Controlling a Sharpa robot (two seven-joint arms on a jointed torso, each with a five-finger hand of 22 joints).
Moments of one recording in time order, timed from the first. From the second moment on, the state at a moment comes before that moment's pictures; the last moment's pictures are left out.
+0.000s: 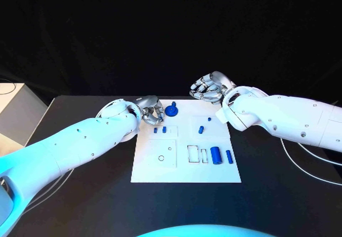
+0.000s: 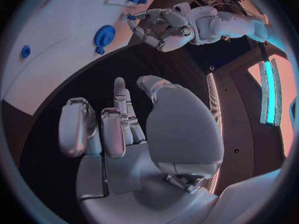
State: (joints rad) left arm 1.17 -0.38 0.06 1.01 -1.43 -0.14 -0.03; left_hand 1.45 -0.21 0.65 0.00 0.29 0.99 0.16 0.26 0.40 1.12 0.10 0.28 0.12 1.31 0.02 1.42 0.94 0.12 1.19 0.12 1.31 1.13; right arm 1.32 -0.79 -0.12 1.42 -0.82 -0.58 -0.07; right_hand 1.30 -0.27 0.43 0.27 0.47 0.91 0.15 0.24 0.41 1.13 0.07 0.33 0.46 1.46 -0.01 1.43 1.31 0.05 1.47 0.09 1.24 1.31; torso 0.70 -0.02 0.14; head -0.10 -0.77
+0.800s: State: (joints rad) left arm 1.16 -0.37 0.06 1.00 -1.43 -0.12 -0.04; left_hand 1.45 -0.21 0.65 0.00 0.29 1.00 0.16 0.26 0.40 1.12 0.09 0.27 0.13 1.31 0.02 1.42 0.94 0.12 1.19 0.12 1.31 1.13; right arm 1.32 -0.79 -0.12 1.42 -0.82 -0.58 -0.07; right_hand 1.30 -0.27 0.43 0.27 0.47 0.91 0.15 0.24 0.41 1.13 0.07 0.33 0.46 1.46 -0.01 1.43 1.31 0.05 1.47 0.09 1.24 1.31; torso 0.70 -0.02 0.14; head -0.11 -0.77
